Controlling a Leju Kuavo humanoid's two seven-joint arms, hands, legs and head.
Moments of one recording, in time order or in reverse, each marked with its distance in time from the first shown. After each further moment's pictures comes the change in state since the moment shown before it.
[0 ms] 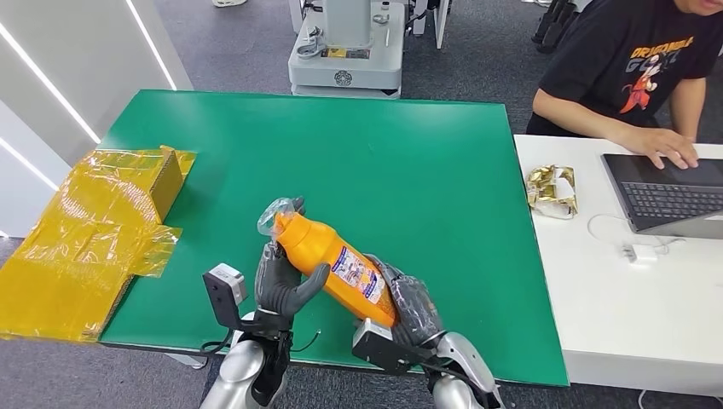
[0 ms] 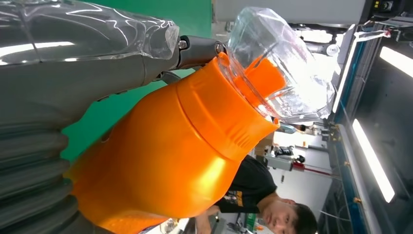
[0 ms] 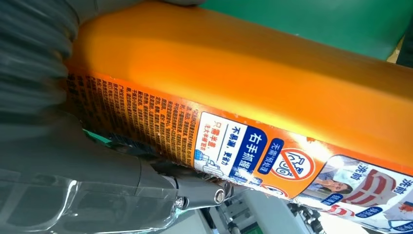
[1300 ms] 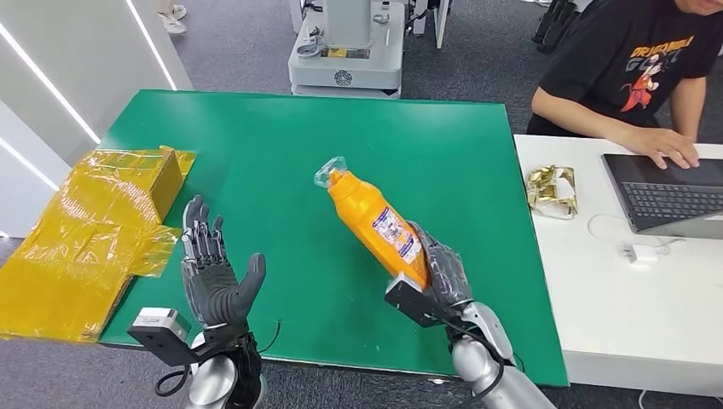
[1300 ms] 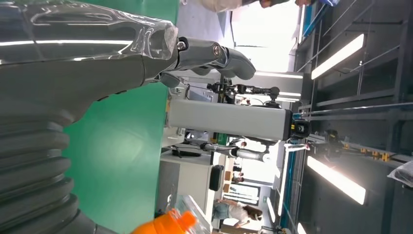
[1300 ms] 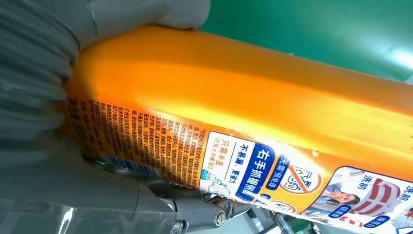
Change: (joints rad) left arm 0.118 0.005 0.047 -0.234 -0.020 0.350 -0.155; right arm -0.202 -0.093 0.086 0.236 -0.239 -0.272 0.032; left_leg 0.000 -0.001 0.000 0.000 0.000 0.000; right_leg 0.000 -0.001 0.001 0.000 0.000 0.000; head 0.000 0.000
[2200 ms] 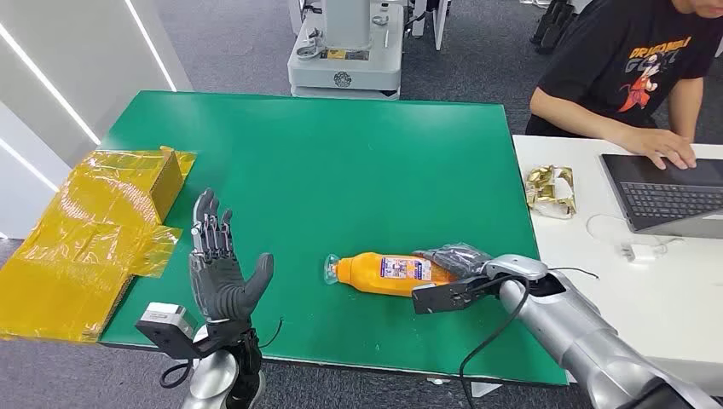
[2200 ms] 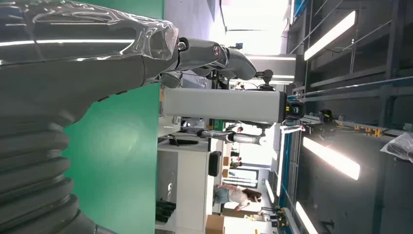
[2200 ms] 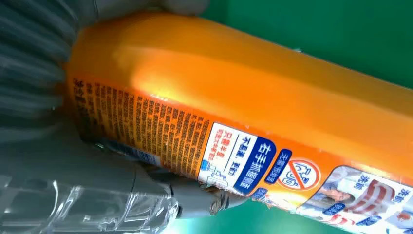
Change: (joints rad) left arm -0.028 0.023 -0.007 0.022 -0.028 -0.052 0.000; right arm -0.412 -0.183 0.336 0.323 0.157 0.635 -0.108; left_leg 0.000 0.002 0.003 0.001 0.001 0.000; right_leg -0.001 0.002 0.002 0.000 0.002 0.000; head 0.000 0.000
